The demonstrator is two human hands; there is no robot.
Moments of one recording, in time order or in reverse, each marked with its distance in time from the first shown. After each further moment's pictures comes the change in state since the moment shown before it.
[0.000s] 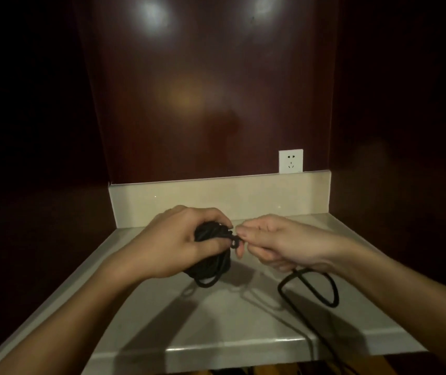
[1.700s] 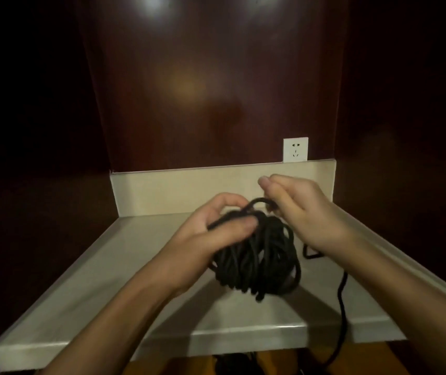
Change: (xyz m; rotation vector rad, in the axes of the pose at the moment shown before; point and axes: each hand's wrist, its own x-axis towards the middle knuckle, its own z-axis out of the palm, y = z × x) left_hand -0.012 0.027 0.033 -1.094 0.078 -0.139; right_hand 0.003 0.005 0.003 -0.479 0.667 -0.418
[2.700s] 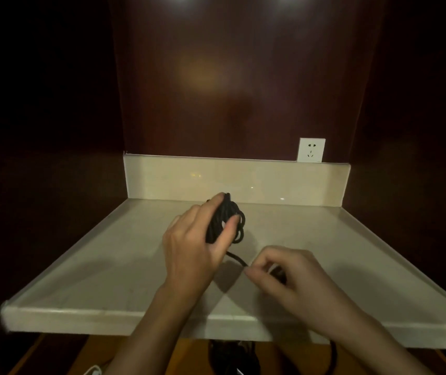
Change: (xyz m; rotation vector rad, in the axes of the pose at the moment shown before) left_hand -0.002 -0.082 -0.017 1.030 0.834 0.631; right_hand -0.074 -0.015 0.044 -0.069 -0.290 0.158
